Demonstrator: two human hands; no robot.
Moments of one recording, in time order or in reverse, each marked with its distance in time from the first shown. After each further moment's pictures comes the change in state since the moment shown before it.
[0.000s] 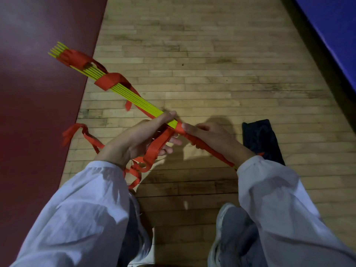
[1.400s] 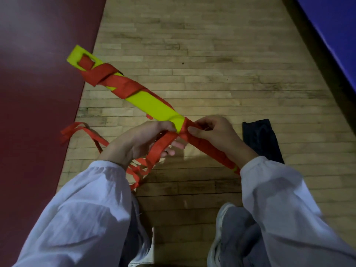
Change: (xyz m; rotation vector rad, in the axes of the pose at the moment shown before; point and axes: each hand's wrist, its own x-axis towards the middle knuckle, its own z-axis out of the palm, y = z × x) left_hand 0.005 -0.003 -0.001 -0.034 -0.068 -0.072; right_hand 0.008 0.007 -0.002 -0.040 0.167 -0.053
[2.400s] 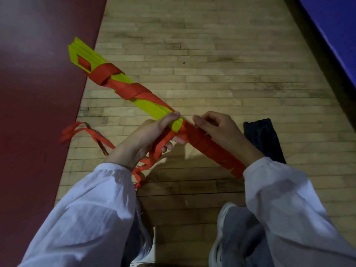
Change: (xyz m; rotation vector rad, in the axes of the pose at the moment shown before) left_hand 0.004 -0.004 0.004 0.064 0.188 0.166; right_hand -0.004 -0.006 -0.004 -0.039 -0.007 -0.071
